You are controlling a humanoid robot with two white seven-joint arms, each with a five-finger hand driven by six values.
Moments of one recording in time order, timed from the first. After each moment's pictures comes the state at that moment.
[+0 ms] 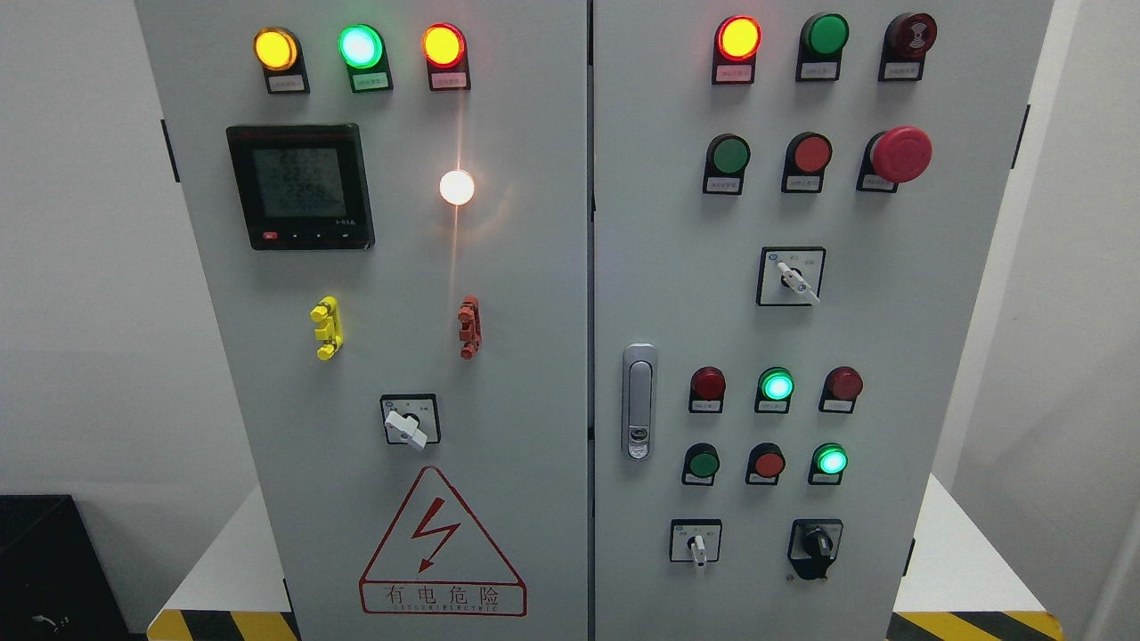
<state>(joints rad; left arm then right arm) 0.00 -0.10 -0.13 0.00 0.06 -0.07 -0.02 0.26 0.11 -0.06 -0.35 -0.10 0.02 0.29</state>
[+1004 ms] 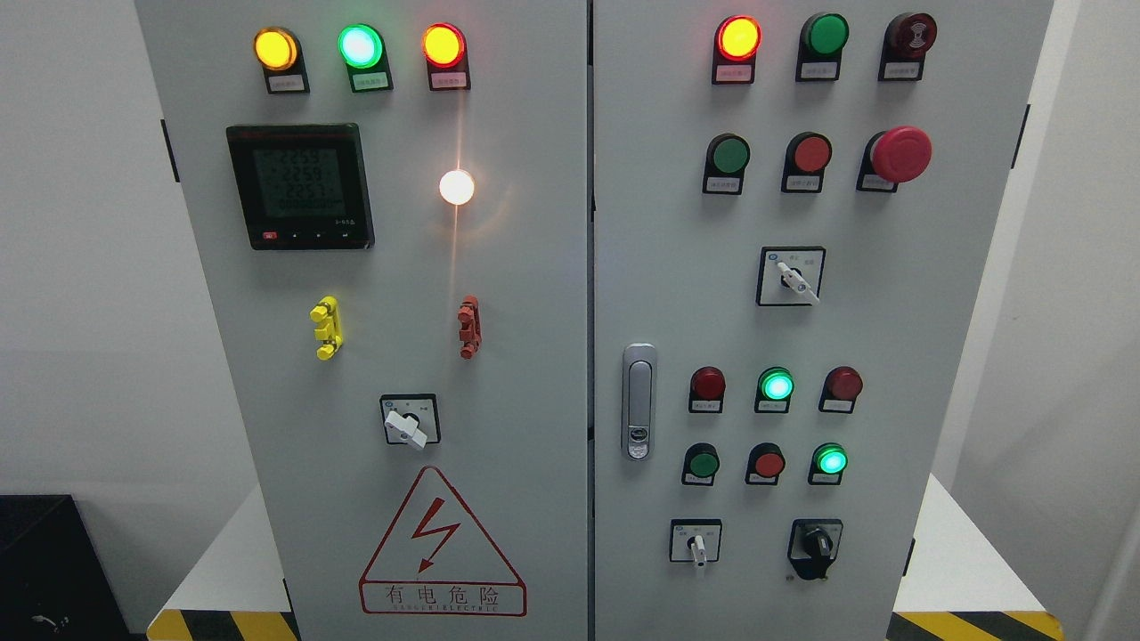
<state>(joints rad) 0.00 -0.10 -0.13 0.00 0.06 -0.07 -0.02 0.23 0.10 -0.06 -0.36 -0.01 -0.04 0.22</state>
